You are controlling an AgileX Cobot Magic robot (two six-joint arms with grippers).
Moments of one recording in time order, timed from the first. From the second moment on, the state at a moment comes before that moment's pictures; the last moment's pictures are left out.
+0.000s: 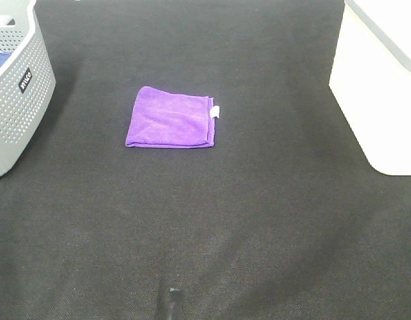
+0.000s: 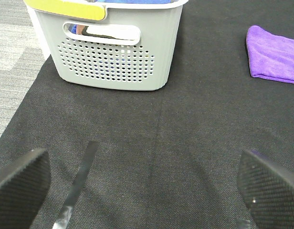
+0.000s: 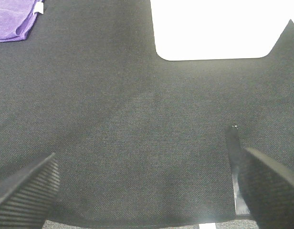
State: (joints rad) left arm -0.01 0.00 -0.50 0.10 1.05 -0.17; right arm 0.00 0.00 -0.46 -0.02 1.10 0.01
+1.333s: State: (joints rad) left arm -0.01 0.00 -0.50 0.10 1.05 -0.17; right arm 0.00 0.00 -0.46 -0.02 1.10 0.01
